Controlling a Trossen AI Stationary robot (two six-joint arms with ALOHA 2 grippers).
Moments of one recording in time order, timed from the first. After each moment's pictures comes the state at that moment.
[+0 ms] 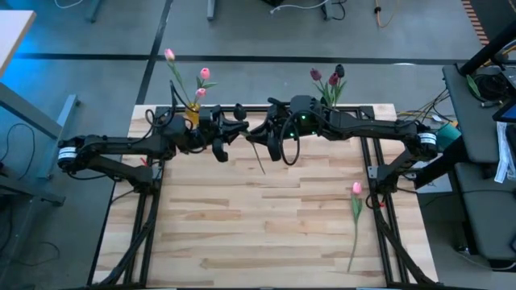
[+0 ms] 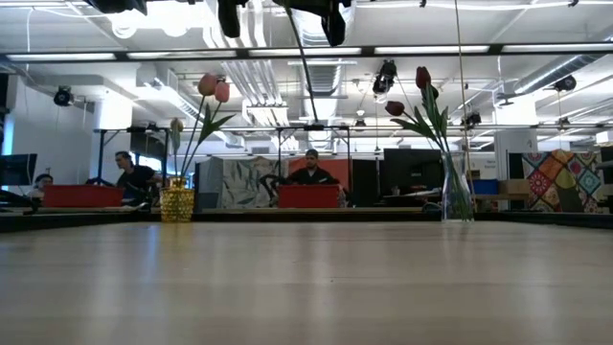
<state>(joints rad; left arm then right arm) 0.16 1.17 0.82 0.59 -0.04 -0.32 -0.20 1.60 1.45 -0.09 -0.27 0.30</state>
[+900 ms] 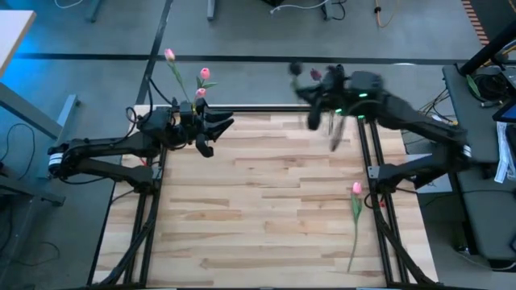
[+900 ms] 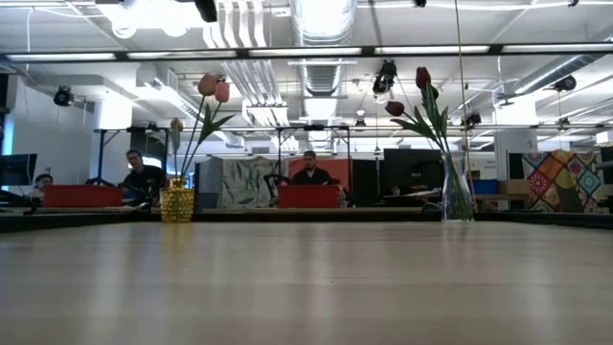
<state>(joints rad) 0.19 1.01 0.82 0.46 -0.04 -0.27 -0.33 1.25 1.44 -0.37 0.10 -0.02</state>
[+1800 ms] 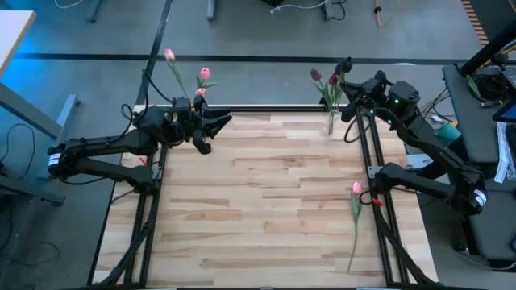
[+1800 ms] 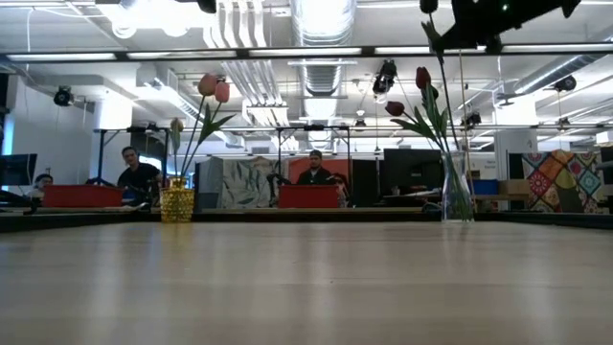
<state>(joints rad) 0.19 1.00 0.89 0.40 -0.04 -0.30 -0.89 0.79 0.84 -0.12 -0.13 -0.19</state>
